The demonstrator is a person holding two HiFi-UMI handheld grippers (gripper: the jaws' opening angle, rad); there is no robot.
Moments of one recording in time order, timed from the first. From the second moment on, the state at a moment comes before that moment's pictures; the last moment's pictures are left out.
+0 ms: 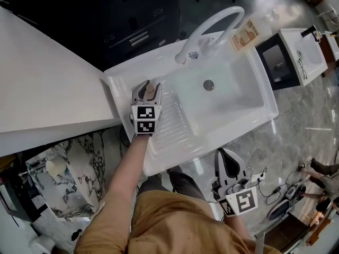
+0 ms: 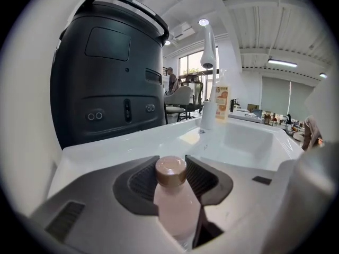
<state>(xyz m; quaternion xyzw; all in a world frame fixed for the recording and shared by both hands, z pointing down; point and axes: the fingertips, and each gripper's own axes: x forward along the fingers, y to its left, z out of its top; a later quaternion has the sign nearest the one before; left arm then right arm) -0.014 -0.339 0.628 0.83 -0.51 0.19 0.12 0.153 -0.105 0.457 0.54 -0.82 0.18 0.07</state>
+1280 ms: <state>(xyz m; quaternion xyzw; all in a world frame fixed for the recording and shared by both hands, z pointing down) -0.019 -0.330 0.625 0.82 -0.53 0.18 0.13 0.167 -0.102 0.452 0.53 -0.83 0.17 0.06</state>
